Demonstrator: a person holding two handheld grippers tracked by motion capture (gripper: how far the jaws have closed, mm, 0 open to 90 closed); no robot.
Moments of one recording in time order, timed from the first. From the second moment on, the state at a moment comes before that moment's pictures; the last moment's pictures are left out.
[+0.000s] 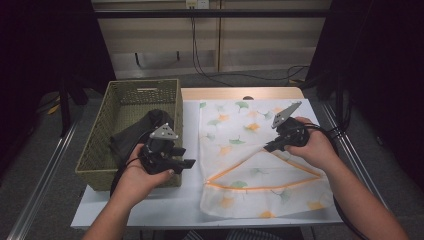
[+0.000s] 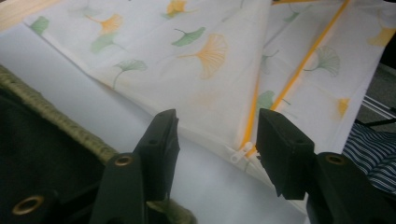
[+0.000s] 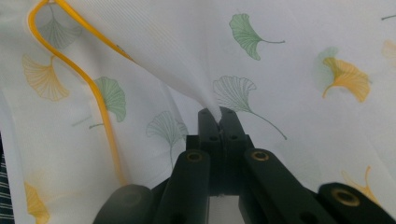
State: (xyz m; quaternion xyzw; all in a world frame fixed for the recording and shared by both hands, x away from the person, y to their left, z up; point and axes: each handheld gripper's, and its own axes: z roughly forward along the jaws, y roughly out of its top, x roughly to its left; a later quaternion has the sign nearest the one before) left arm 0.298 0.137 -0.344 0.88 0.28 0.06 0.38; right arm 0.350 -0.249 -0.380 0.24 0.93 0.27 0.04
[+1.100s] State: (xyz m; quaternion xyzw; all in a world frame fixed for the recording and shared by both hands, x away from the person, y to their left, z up) left arm 0.349 0.173 -0.332 0.85 0.39 0.12 0.33; right arm 0.345 -0.248 -0.399 0.24 0.94 0.26 0.03
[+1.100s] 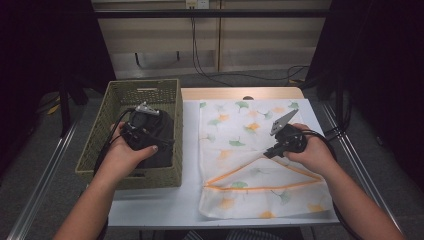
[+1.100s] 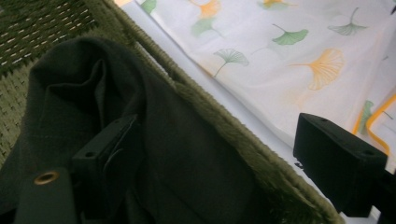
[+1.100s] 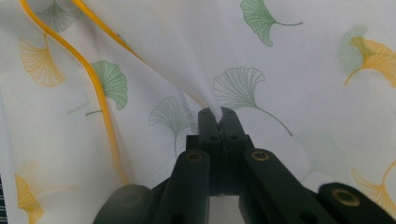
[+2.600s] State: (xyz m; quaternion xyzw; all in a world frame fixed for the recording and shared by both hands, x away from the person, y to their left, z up) left arm 0.428 0.223 -0.372 0.82 0.46 0.08 0.32; right arm 0.345 -0.246 -0.404 0.24 0.94 0.25 0.02
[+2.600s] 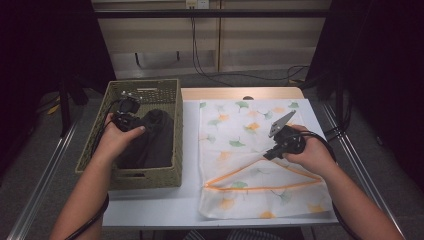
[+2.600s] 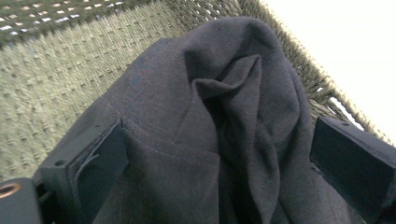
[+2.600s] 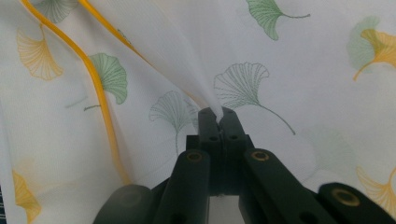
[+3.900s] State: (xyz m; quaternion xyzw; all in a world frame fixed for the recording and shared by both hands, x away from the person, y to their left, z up) left arm 0.426 0.183 -0.404 0.86 0.42 0.09 0.27; right arm 0.344 -0.245 -0.410 0.24 0.94 0.25 0.02
